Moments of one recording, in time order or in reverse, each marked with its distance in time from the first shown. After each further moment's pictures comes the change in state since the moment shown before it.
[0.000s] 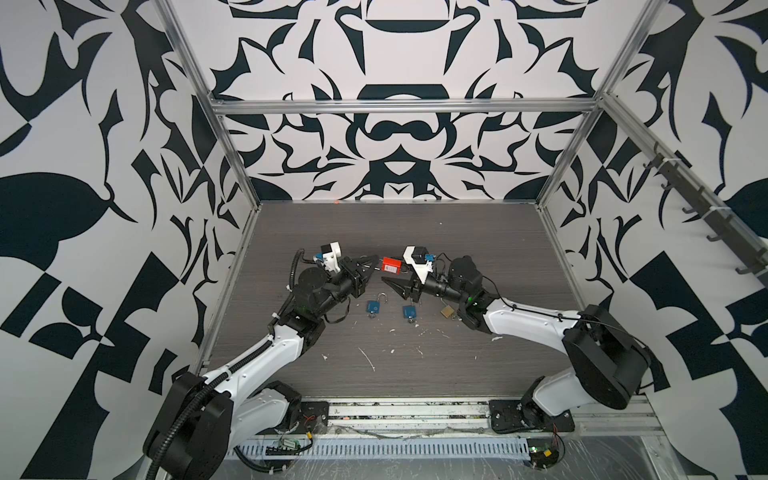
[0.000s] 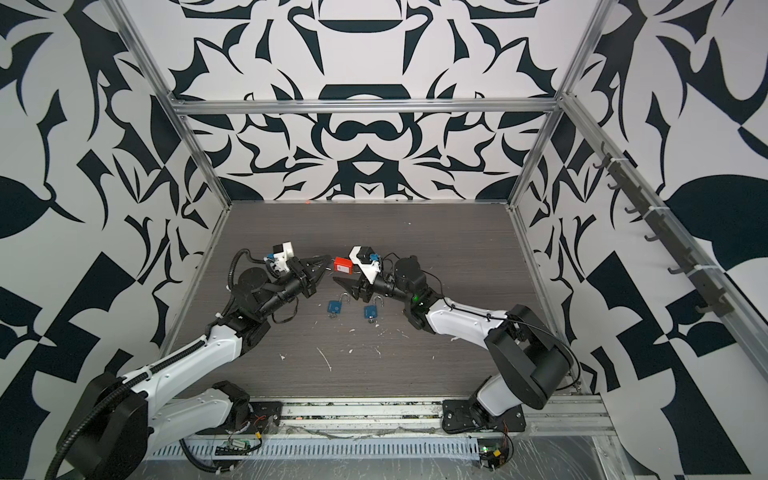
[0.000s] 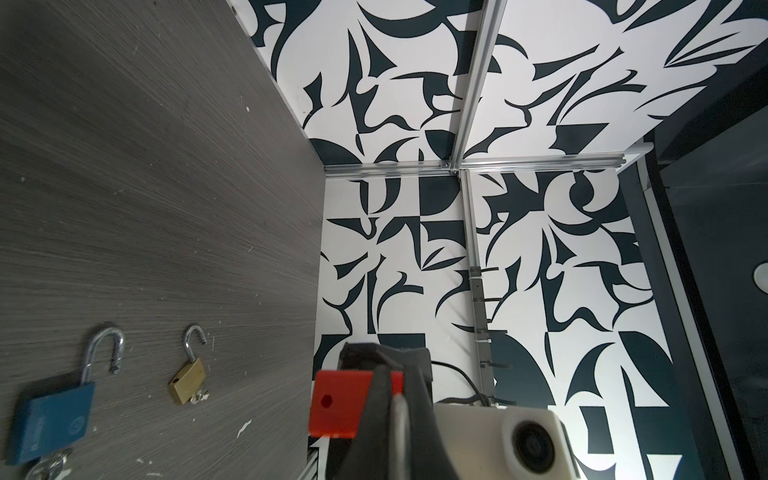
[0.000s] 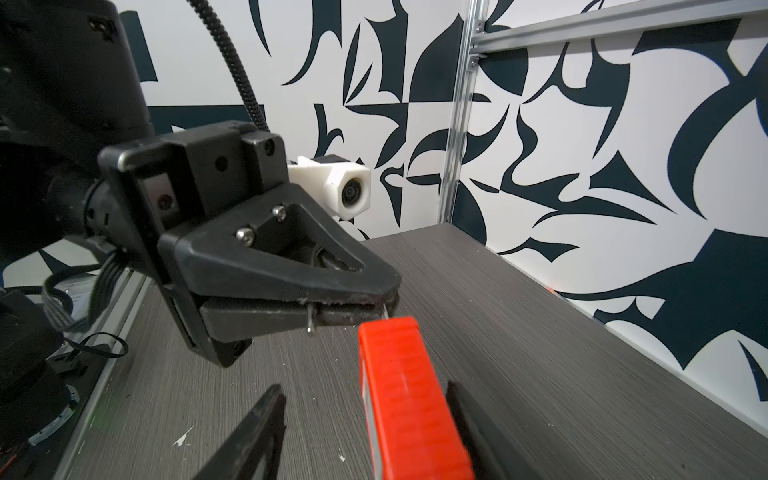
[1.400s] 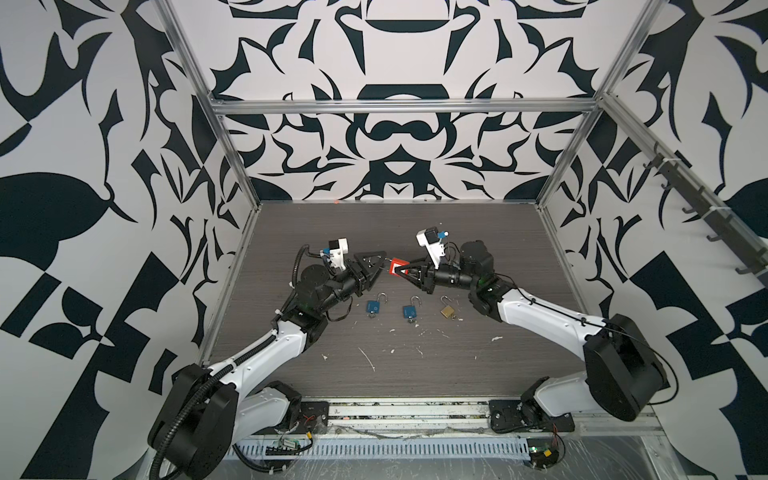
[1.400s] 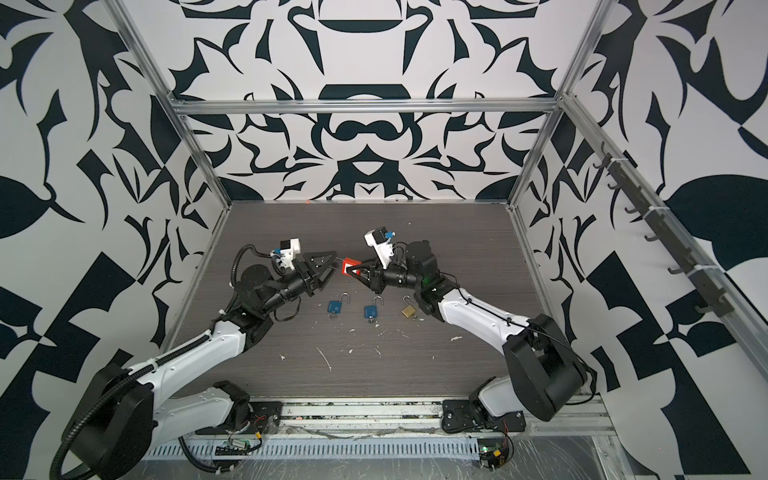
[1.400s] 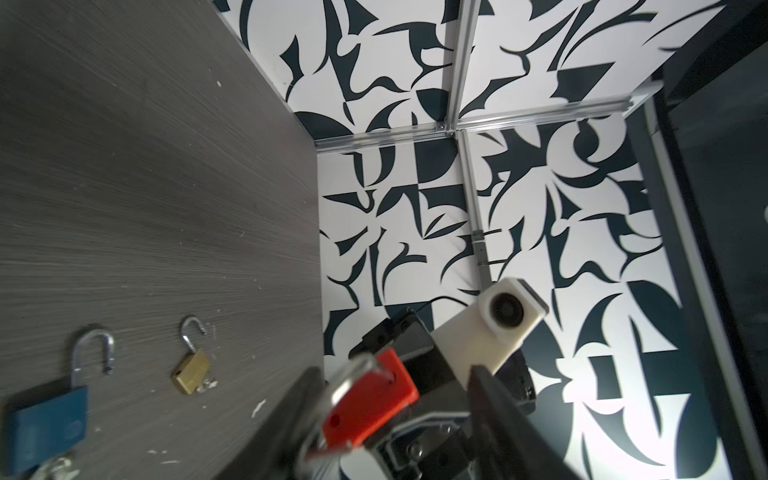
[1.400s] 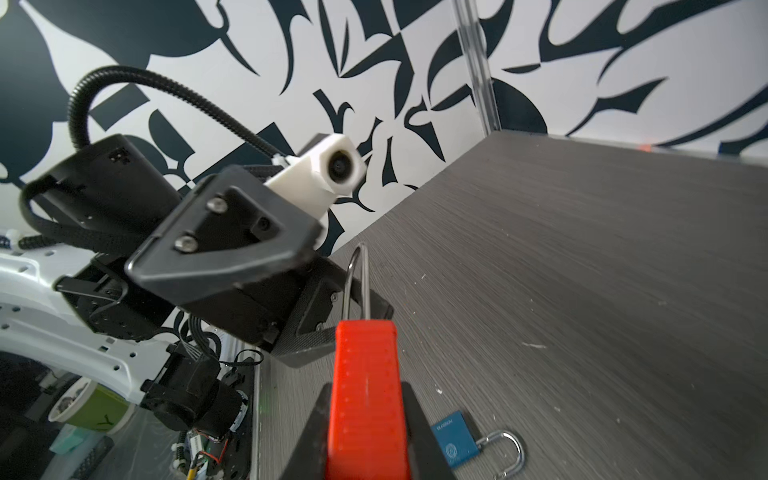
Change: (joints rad) left arm 0.021 0.025 0.040 -0.028 0.105 0.147; right arm -0.162 -0.070 0.095 -0.333 -0.259 0.453
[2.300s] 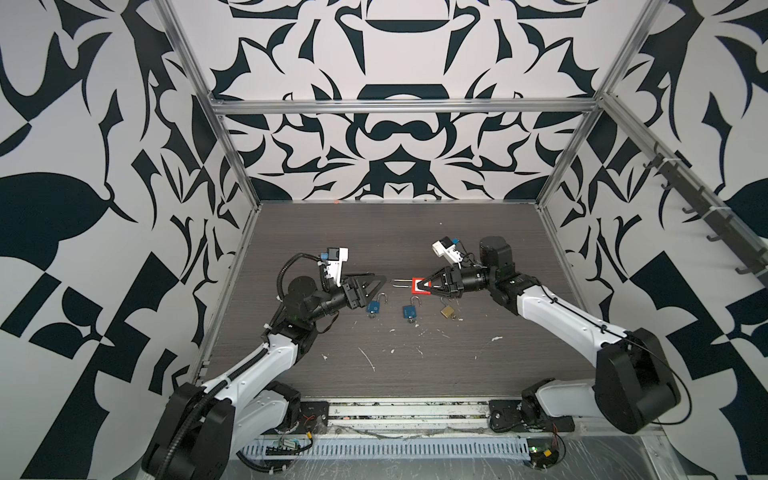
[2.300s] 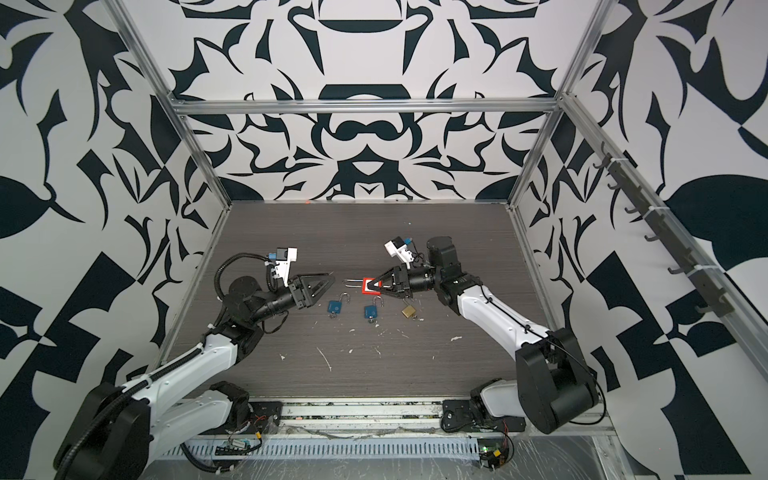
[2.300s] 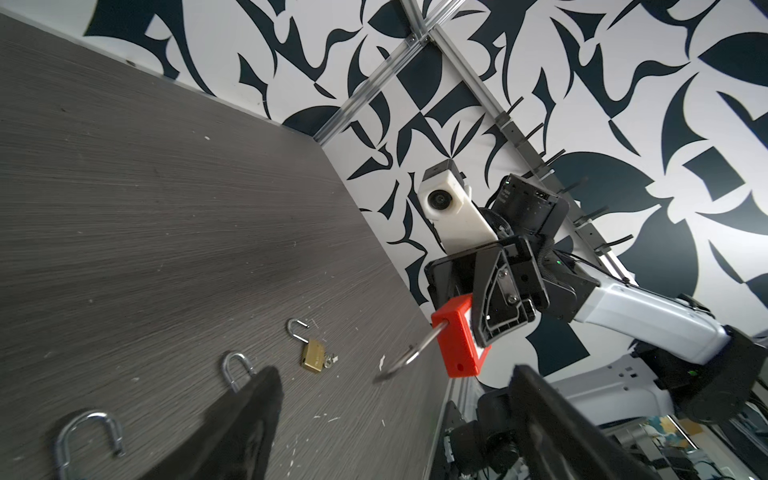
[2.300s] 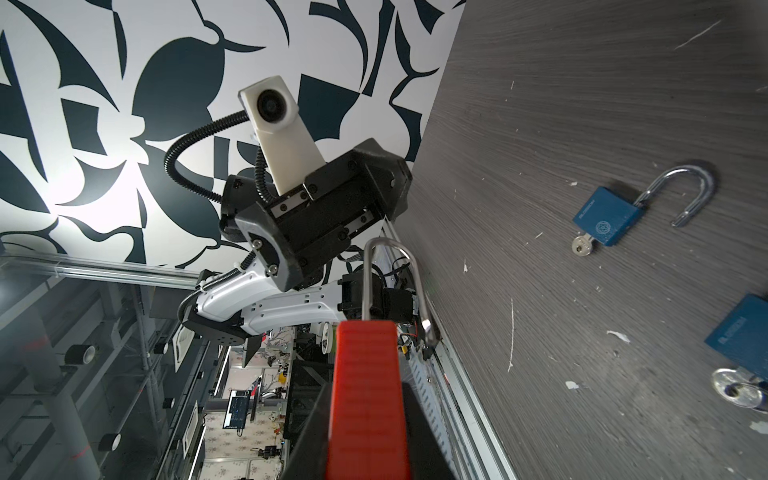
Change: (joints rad) left arm 0.064 -0.043 -0.149 0.137 0.249 0.499; right arm -0.148 -0.076 -0.008 -0.325 -0.461 0.441
